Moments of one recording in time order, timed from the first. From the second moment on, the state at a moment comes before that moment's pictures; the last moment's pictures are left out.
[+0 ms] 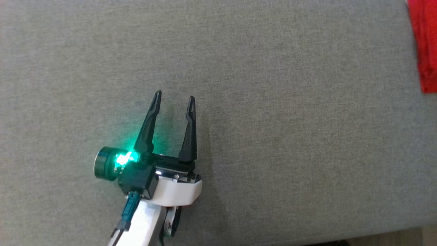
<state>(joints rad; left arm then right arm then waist) -0.23 0.05 -0.44 0.03 -0.15 0.17 -0.26 -0.55 -0.73 0.06 0.62 0.56 0.13 0.00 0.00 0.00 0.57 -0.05</state>
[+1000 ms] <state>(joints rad) -0.08 0.05 -0.45 0.06 -0.27 0.16 -0.26 -0.37 -0.32 0.13 0.27 0.50 0.13 -0.22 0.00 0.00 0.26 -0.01</state>
